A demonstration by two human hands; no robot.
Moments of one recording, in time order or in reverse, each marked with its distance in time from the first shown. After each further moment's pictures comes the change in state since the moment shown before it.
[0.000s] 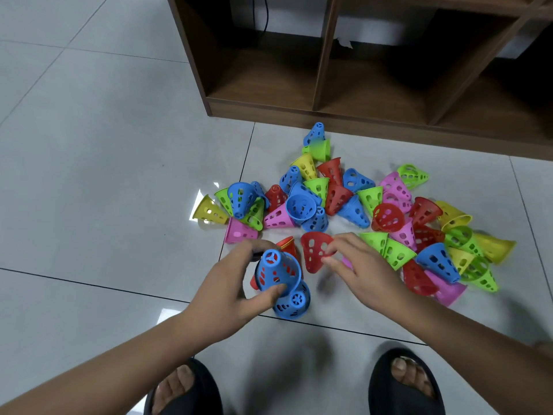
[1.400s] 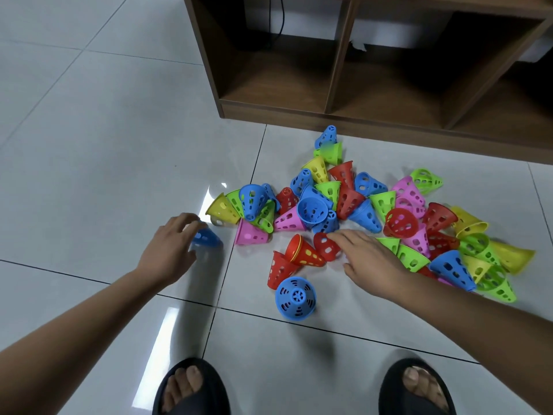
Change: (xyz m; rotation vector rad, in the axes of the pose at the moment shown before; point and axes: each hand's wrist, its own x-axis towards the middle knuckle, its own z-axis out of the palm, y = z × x) left_hand 0.022 -0.173 -0.098 0.837 -0.002 -0.136; right_hand 0.042 0.026 0.008 -0.464 -0.260 -0.035
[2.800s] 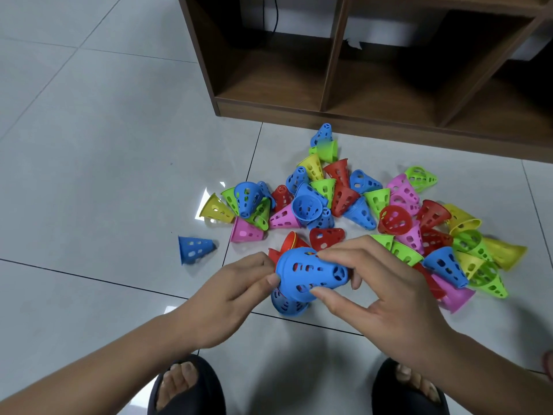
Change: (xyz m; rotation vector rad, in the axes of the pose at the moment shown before) left_hand -0.056 0.182 -0.092 -0.834 -0.257 0.230; right_hand -0.105 -0.104 -0.101 0.517 0.606 -0.228
